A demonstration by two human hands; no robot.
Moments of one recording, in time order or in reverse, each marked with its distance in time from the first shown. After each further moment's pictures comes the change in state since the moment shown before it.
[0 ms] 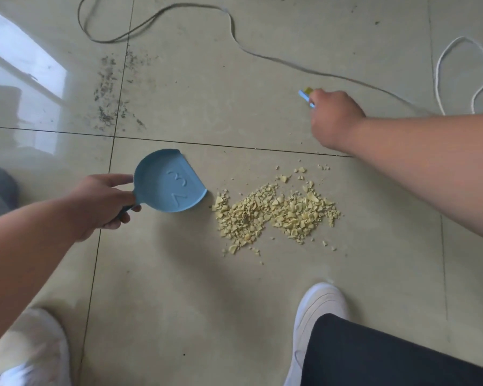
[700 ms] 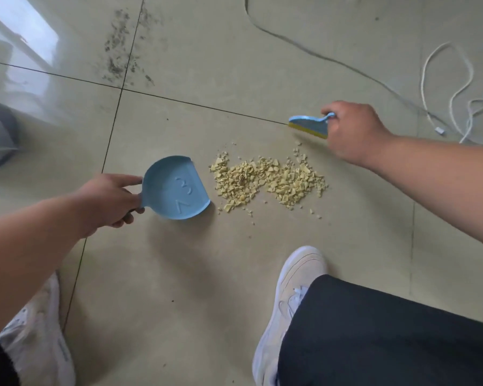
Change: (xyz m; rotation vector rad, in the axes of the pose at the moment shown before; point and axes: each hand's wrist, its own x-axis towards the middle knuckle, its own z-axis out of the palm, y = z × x) left_hand -0.060 -0.086 0.023 0.049 -0.100 0.024; right_hand -0.120 0.002 -0.016 0.088 0.029 -0.086
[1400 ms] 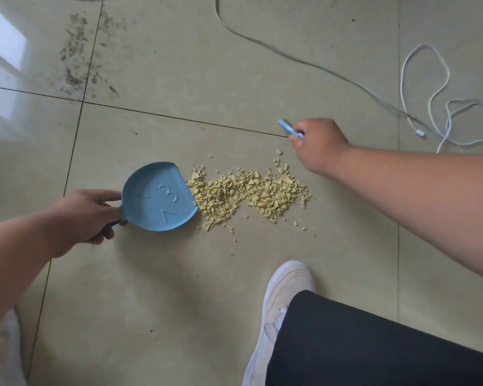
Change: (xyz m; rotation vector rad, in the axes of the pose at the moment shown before) left_hand 0.030 0.018 0.008 -0.015 -0.060 -0.061; right_hand 0.039 0.020 0.043 -0.015 -0.061 0.066
